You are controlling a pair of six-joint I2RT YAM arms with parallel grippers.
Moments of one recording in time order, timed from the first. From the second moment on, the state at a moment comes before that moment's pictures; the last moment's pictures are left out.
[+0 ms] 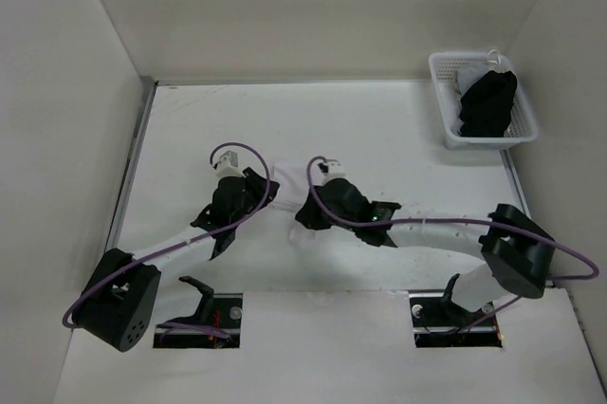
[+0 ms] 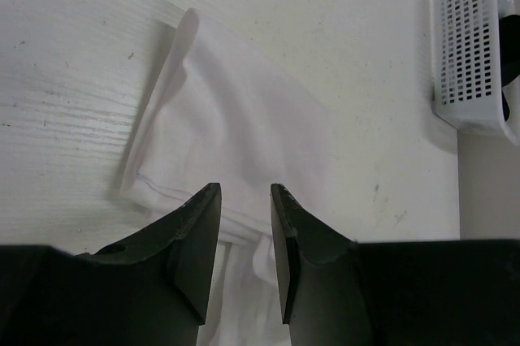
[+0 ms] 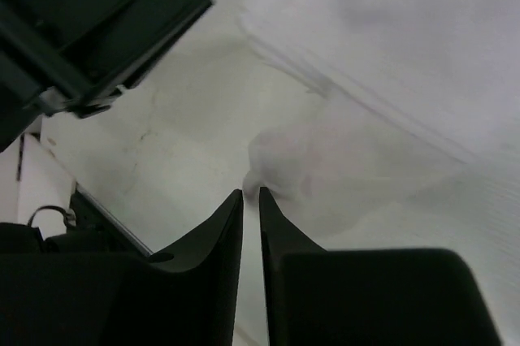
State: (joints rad) left arm -0.47 1.17 0.34 0.44 -0.10 -0.91; right arm 0.98 1.45 0.75 0.15 0.11 0.85
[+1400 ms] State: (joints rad) left arm -0.35 1.10 0.29 0.41 -0.07 -0.90; right arm 1.24 1.81 1.03 -0.17 0.49 0.54
